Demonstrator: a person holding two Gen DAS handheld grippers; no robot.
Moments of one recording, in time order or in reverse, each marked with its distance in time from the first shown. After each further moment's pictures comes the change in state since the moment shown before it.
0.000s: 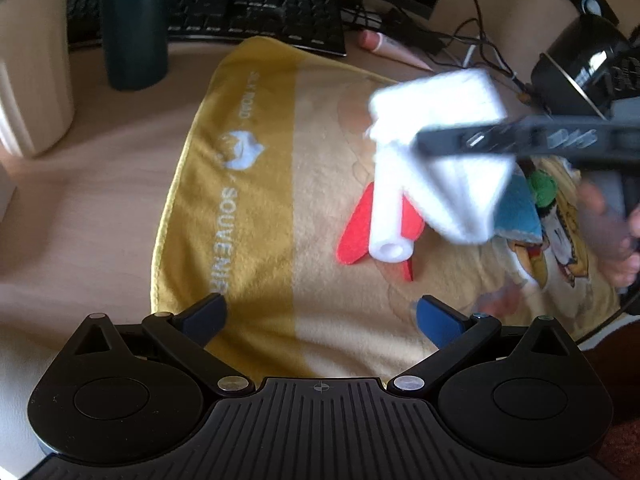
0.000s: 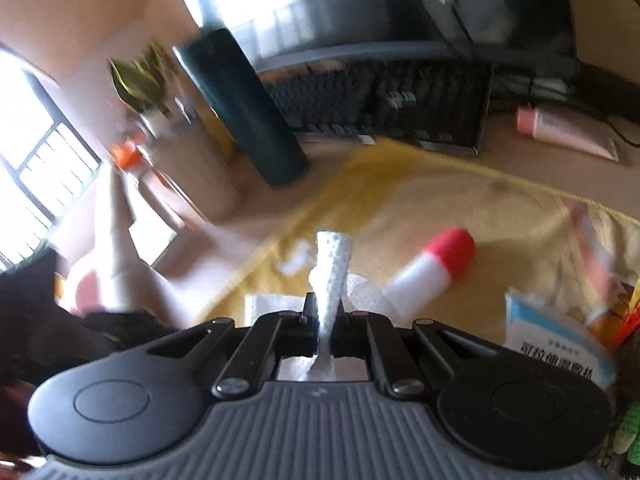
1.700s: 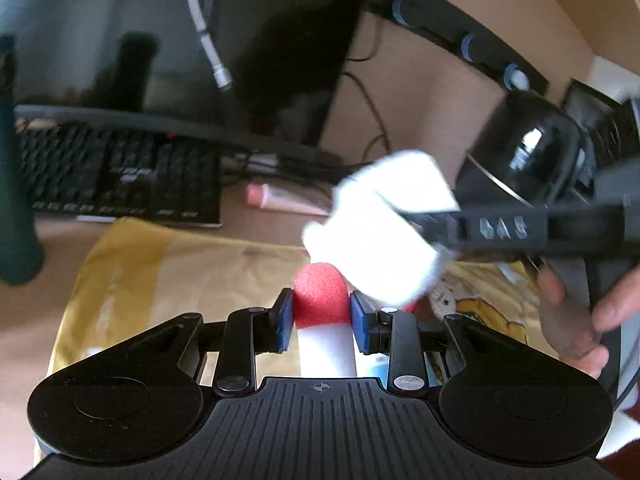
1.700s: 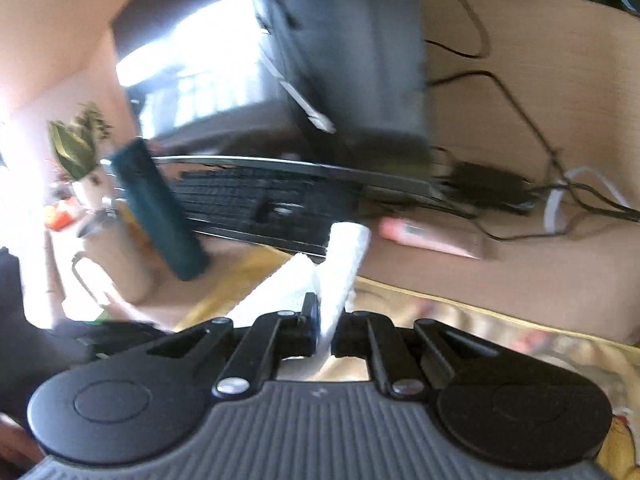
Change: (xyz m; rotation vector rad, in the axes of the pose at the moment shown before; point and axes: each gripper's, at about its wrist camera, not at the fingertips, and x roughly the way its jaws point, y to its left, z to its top) left arm 0.005 -0.056 0.096 0.084 -0.355 -0.133; right arm -0.084 -0.041 0.021 0.030 -0.237 -0.234
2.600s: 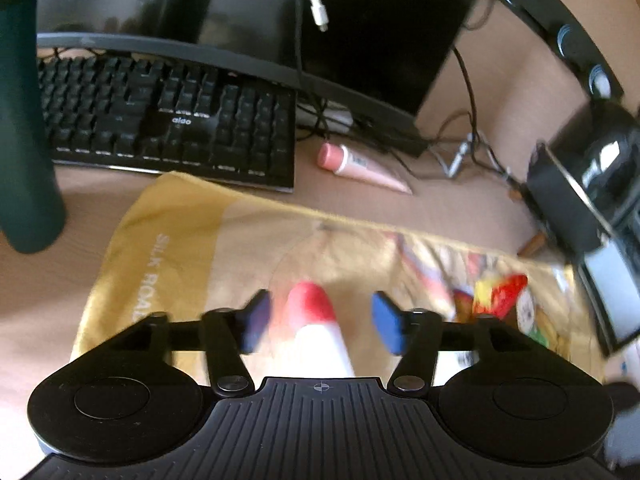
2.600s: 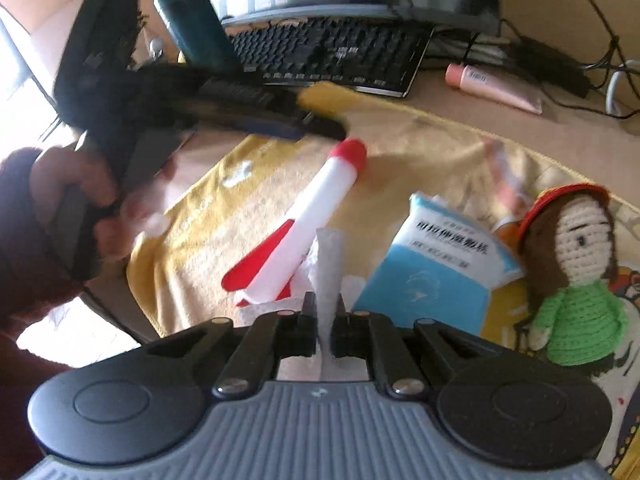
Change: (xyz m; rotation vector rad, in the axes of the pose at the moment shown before) left arm 0.044 0.046 0.011 -0.093 0.175 0.093; right arm 0.000 0.035 -0.084 -0.097 0.302 0.117
